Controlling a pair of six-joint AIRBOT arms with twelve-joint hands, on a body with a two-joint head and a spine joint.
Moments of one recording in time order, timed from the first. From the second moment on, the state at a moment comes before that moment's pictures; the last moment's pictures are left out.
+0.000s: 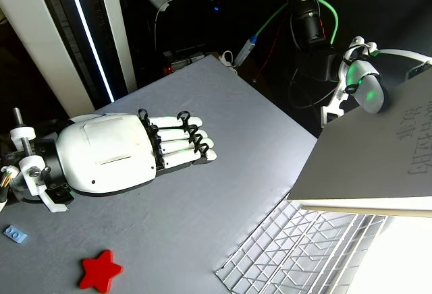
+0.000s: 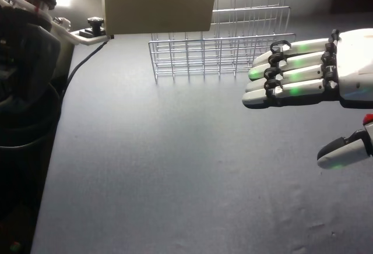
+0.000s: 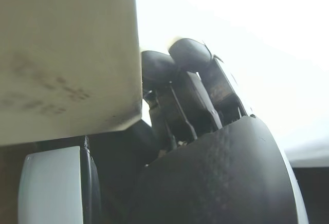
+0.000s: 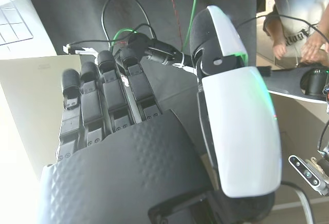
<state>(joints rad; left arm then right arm) 0.47 -1.48 1.92 -0.26 -1.16 -0.15 -0.45 -1.01 1.40 -1.12 0.98 -0.08</state>
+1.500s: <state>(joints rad) 0.48 -1.65 2.24 -0.21 -1.19 -0.28 -0.47 -1.02 1.40 -1.07 1.00 -0.14</state>
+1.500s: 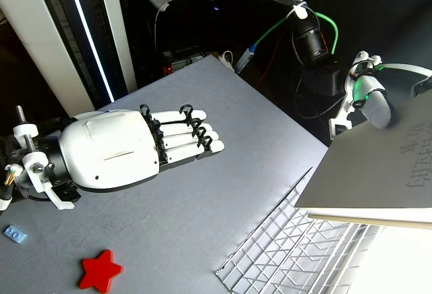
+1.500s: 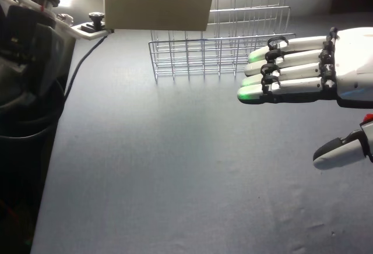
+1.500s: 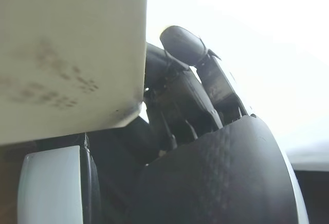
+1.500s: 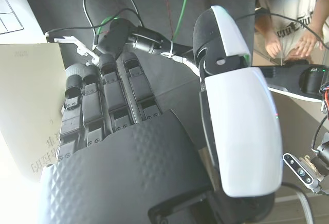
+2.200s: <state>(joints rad) 0.48 -1.68 2.24 -0.22 -1.19 -0.29 -0.47 -1.03 1.40 -1.07 1.00 -0.14</state>
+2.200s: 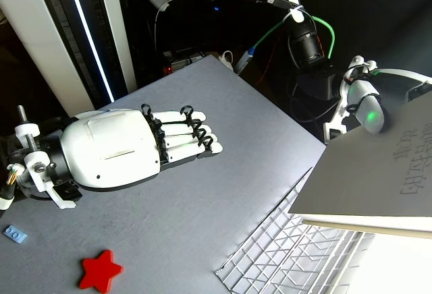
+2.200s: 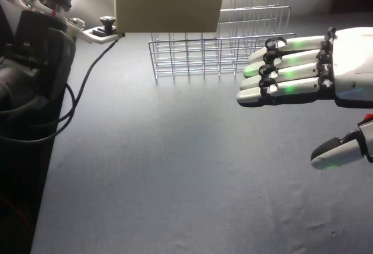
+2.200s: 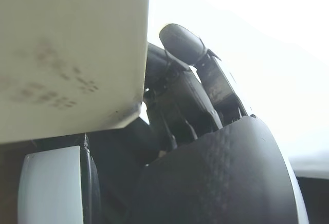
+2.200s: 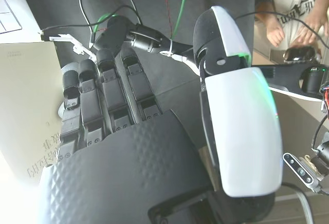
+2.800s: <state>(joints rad) 0.51 -1.73 2.30 -0.27 -1.21 -0.28 -0.47 -1.03 1.40 -1.06 1.00 -0.15</state>
